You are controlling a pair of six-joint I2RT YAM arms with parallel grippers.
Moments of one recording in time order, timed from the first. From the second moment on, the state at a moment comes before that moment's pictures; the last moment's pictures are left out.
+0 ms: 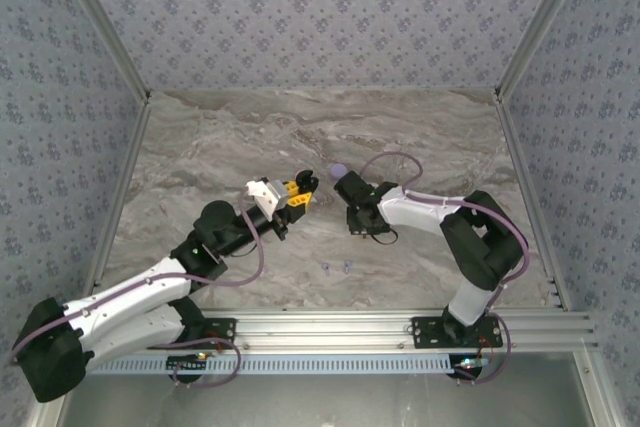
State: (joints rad) left arm -0.85 0.90 0.47 0.46 0.11 0.02; right arm 0.73 1.70 0.97 -0.57 0.17 0.69
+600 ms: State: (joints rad) left arm -0.85 1.05 0.47 0.53 0.16 -0.04; right arm 0.76 1.00 0.91 -0.35 0.15 0.51
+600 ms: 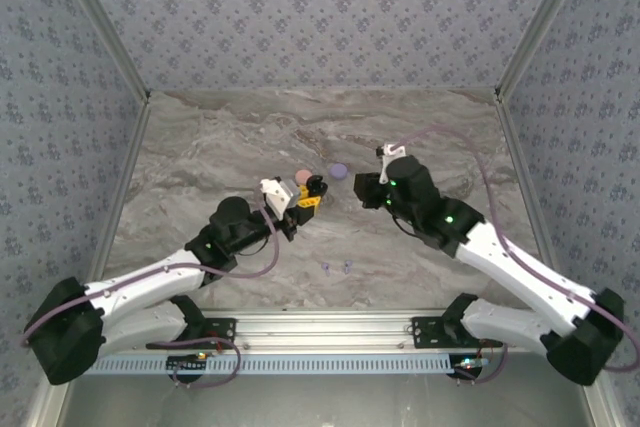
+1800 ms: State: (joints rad) left arm -0.85 1.16 0.54 0.62 0.29 -0.11; right arm 0.86 1.06 0.90 -0.11 0.01 0.36
